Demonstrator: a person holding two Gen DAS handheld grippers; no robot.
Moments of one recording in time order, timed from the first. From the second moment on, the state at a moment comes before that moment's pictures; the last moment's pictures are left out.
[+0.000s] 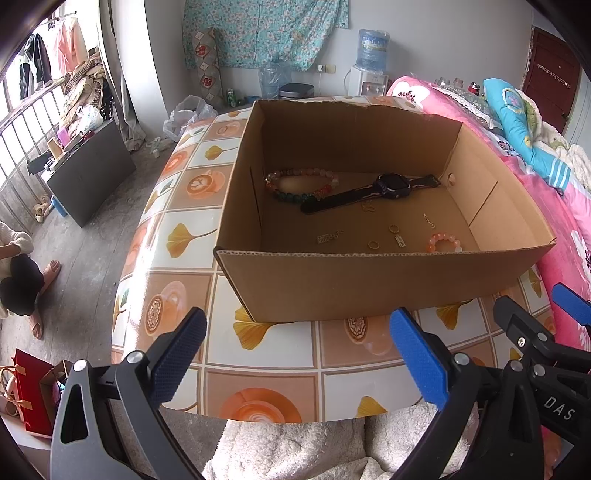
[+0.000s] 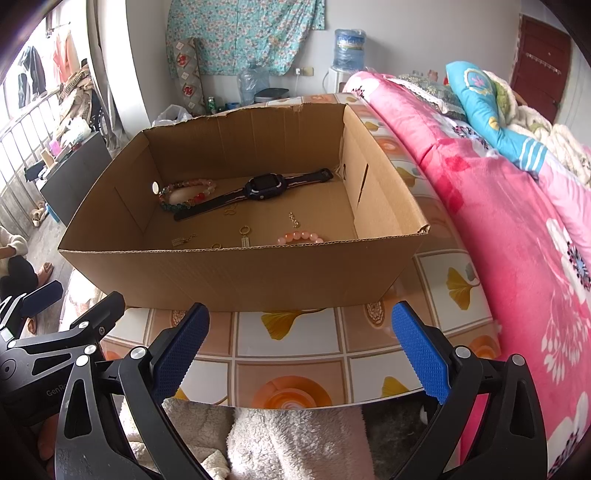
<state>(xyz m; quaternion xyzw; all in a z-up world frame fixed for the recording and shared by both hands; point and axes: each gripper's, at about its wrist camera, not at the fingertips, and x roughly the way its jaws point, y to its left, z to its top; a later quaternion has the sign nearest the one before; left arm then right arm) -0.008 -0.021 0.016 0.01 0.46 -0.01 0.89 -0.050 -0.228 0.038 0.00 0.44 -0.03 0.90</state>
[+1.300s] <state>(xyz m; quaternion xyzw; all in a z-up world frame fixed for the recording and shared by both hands) -0.008 -0.020 0.013 0.01 0.47 -0.01 0.88 -0.045 -0.226 0.037 0.01 0.44 -0.03 0.90</state>
